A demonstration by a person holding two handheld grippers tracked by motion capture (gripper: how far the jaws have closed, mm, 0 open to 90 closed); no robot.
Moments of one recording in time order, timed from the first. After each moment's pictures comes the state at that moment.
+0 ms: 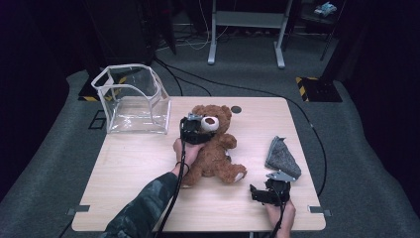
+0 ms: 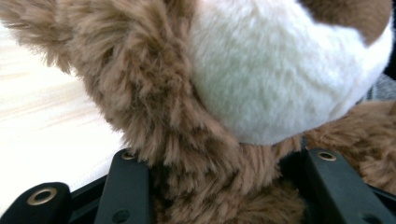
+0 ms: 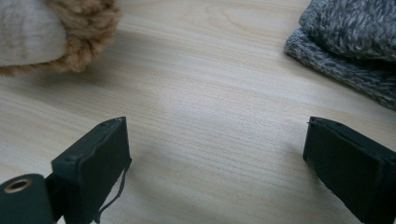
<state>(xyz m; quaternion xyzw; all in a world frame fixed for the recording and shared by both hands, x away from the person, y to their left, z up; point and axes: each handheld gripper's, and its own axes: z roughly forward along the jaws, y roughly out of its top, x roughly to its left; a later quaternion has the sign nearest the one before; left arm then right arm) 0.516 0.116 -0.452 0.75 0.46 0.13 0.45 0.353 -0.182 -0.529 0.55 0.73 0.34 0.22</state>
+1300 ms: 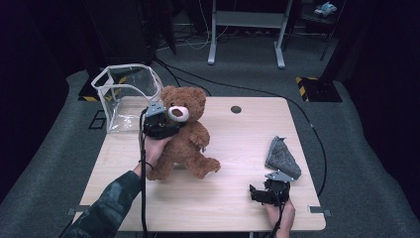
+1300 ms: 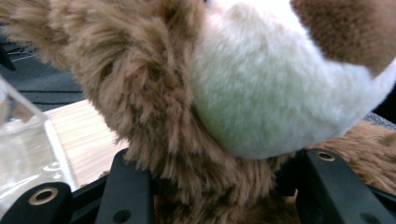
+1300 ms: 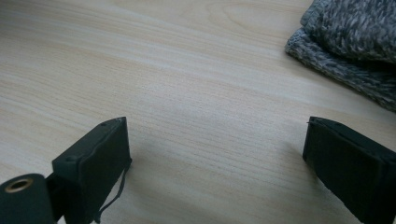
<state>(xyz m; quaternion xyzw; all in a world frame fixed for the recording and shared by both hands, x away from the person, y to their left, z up) 0.472 0.218 -0.373 0.74 0.40 0.21 0.51 0.353 -0.180 -0.529 0.54 0.74 0.33 0.22</state>
